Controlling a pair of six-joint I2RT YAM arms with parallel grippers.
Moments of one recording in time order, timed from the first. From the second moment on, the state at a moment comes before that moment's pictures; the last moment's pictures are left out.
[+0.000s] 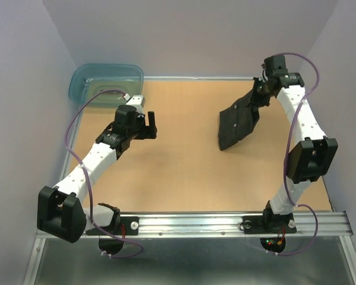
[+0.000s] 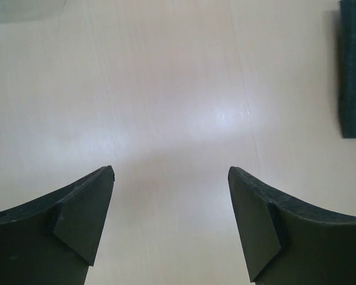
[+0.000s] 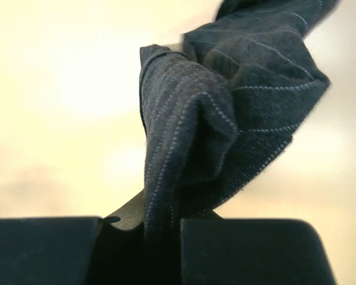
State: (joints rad) left arm -0.38 1.22 0.93 -0.31 -0.02 -0.27; right arm 0.07 1.77 1.76 -0.94 -0.18 0.37
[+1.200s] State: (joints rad) left arm -0.31 1.20 0.89 -0.25 0.03 -0.28; right arm 0.82 2.43 2.14 -1.33 0.57 0.38
